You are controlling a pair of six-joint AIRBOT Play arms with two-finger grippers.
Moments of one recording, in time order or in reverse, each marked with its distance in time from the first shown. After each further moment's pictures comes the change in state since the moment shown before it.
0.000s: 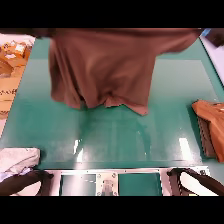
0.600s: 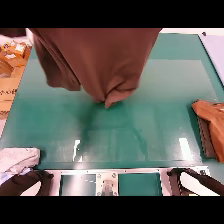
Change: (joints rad) left arm -0.001 0.263 0.007 0.093 -0.054 -0.039; right arm -0.009 0.013 0.369 0.040 0.002 0.021
